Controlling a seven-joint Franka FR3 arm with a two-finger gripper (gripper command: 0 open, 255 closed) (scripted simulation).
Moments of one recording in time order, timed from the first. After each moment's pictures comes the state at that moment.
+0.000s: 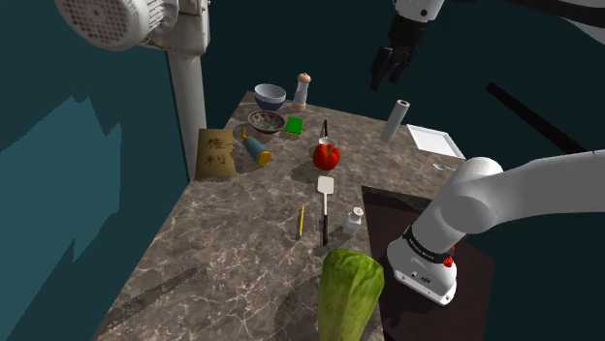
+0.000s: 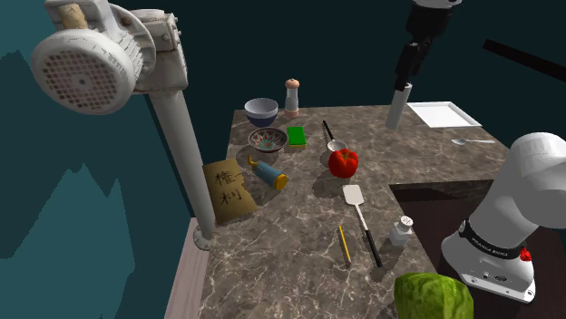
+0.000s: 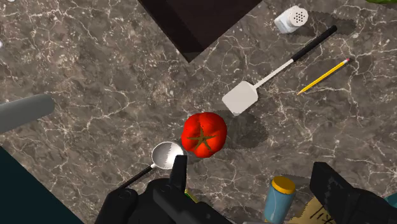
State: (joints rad) arm -0.02 -0.75 -0.02 -2.28 -0.09 1.57 0.09
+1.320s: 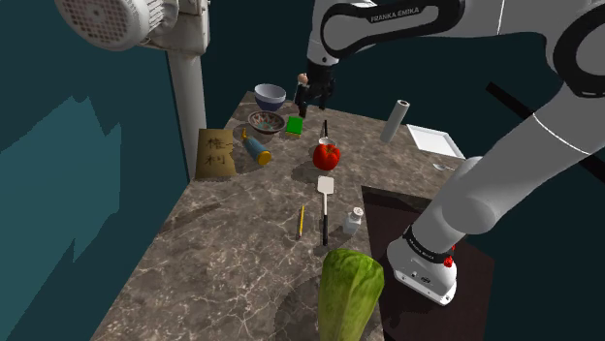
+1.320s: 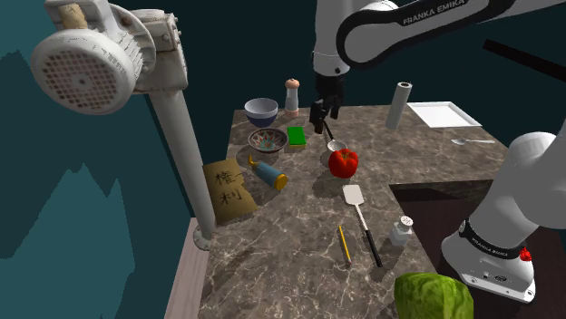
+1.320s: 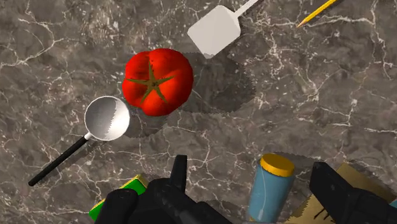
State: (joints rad) arm 0.02 -0.18 0.02 -2.18 -0.05 1.97 0.15
